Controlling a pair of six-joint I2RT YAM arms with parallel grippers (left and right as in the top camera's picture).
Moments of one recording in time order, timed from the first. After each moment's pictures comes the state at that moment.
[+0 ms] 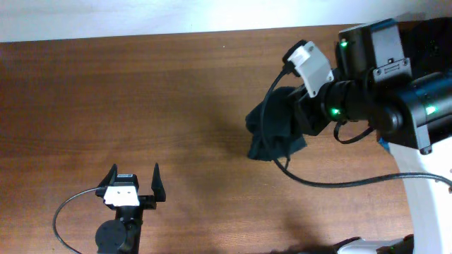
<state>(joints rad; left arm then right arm) -0.12 0.01 0.04 -0.14 -0.08 -0.02 0.31 1.51 2.09 -1.52 -0.35 -0.27</state>
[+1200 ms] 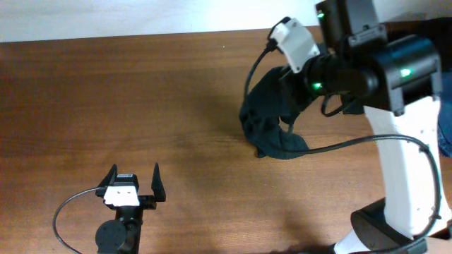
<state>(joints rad) -0.12 0.01 0.04 -0.14 -0.08 -0.02 0.37 1.78 2.45 -1.65 -0.25 -0.30</state>
